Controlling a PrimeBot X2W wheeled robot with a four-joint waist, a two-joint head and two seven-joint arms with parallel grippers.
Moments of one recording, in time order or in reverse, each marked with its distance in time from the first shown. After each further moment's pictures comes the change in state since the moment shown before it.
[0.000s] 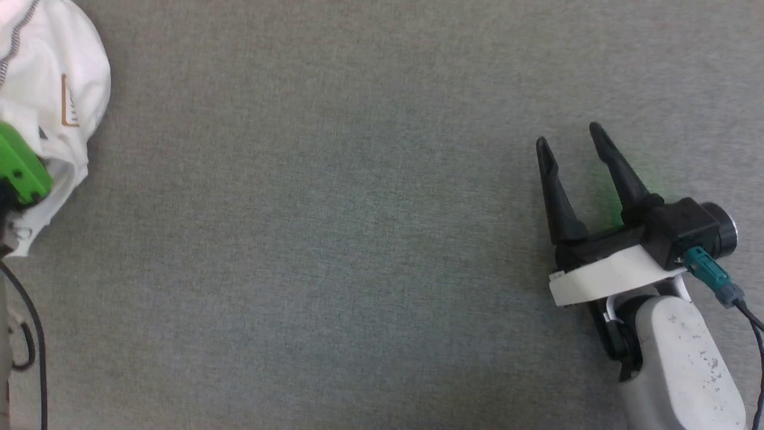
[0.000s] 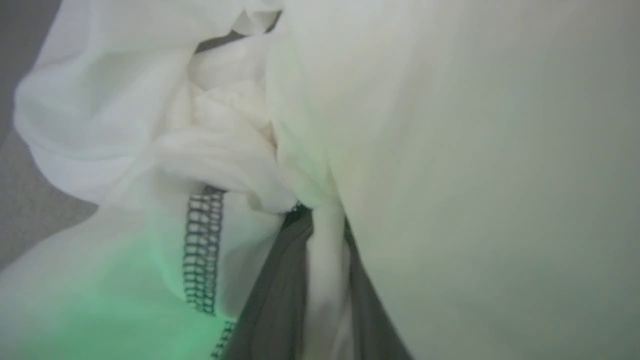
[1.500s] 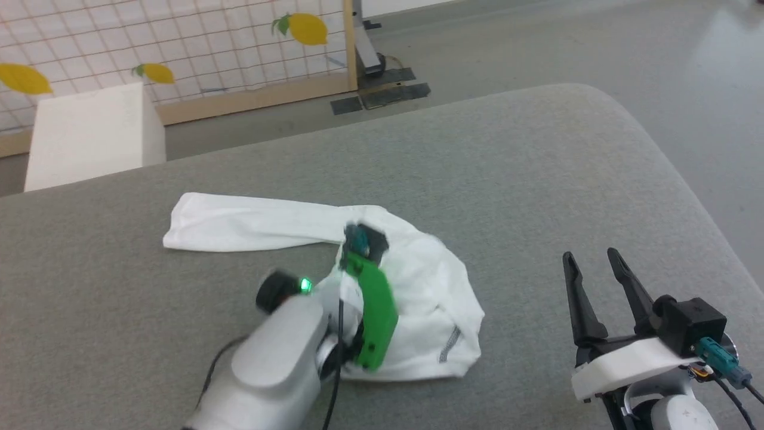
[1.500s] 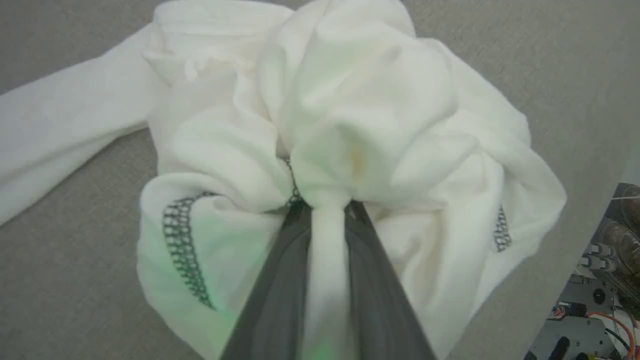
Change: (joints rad) left arm 0.113 -0.422 -0.737 0.119 0.074 -0.167 -0.159; right arm 0.271 -0.004 -0.070 0.050 0.122 0.000 0.001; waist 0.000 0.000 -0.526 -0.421
